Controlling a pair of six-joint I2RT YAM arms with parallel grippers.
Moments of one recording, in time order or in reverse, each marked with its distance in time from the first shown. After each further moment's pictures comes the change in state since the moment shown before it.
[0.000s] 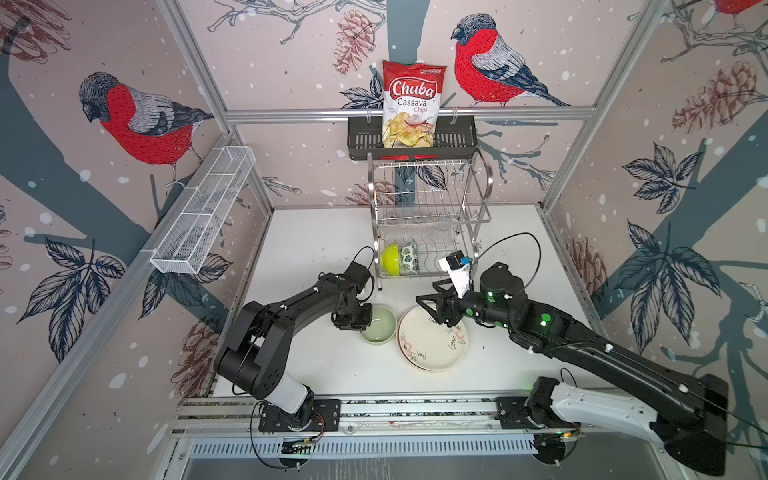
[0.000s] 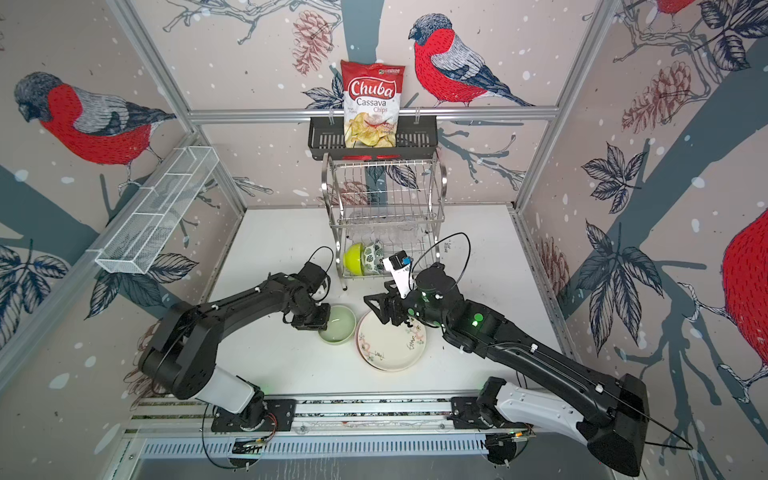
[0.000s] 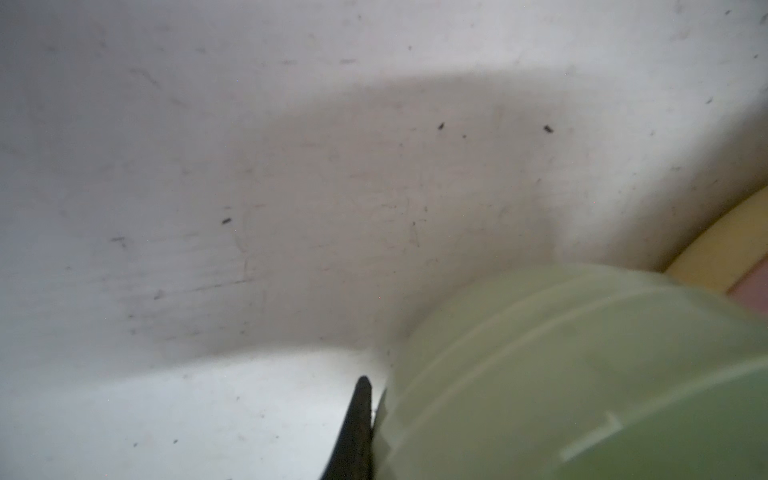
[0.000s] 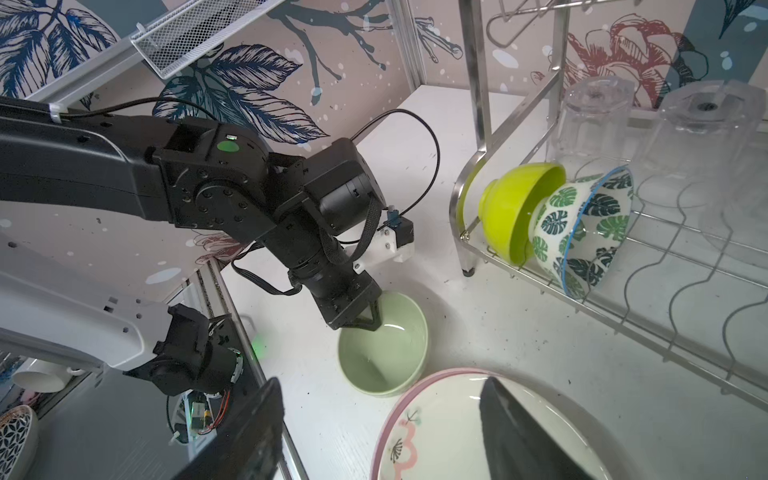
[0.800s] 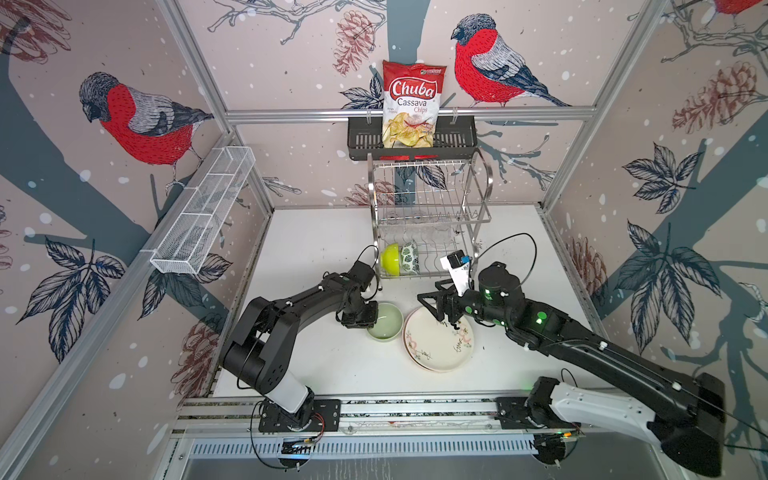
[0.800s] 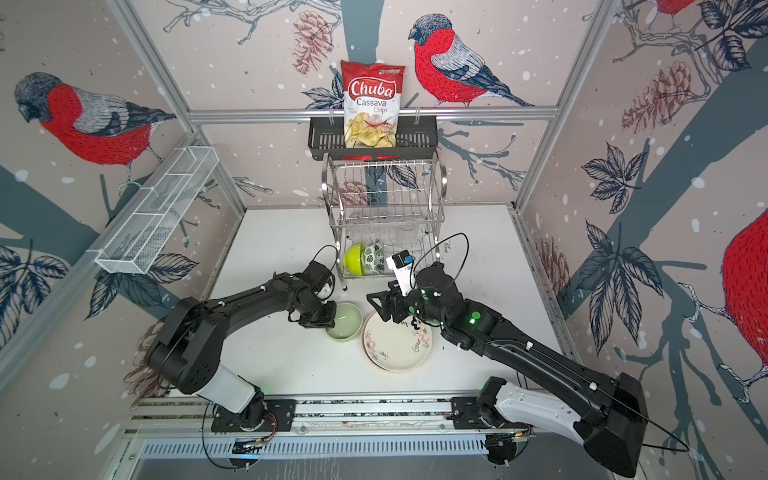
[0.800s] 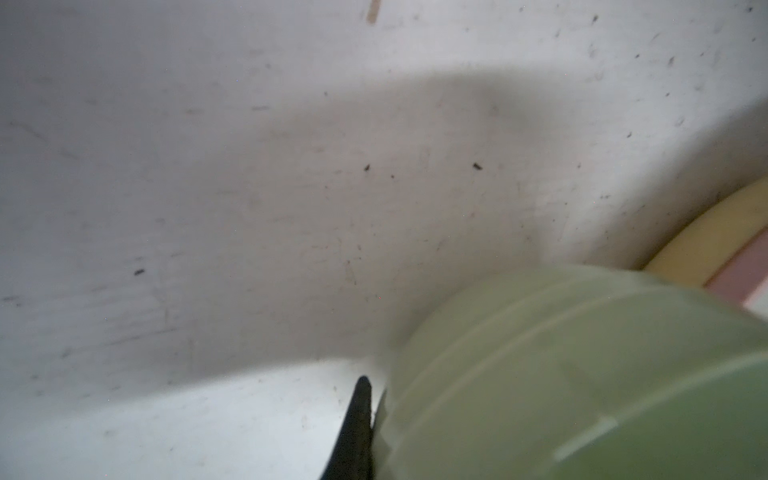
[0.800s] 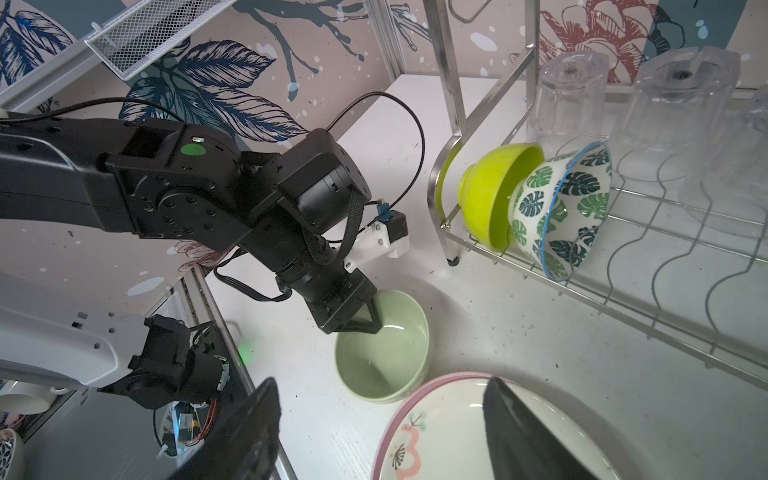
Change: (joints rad) left arm -0.034 0.031 0.017 0.065 0.040 -0.031; right arm -0.037 0.037 -0.019 0.016 -0.001 0.028
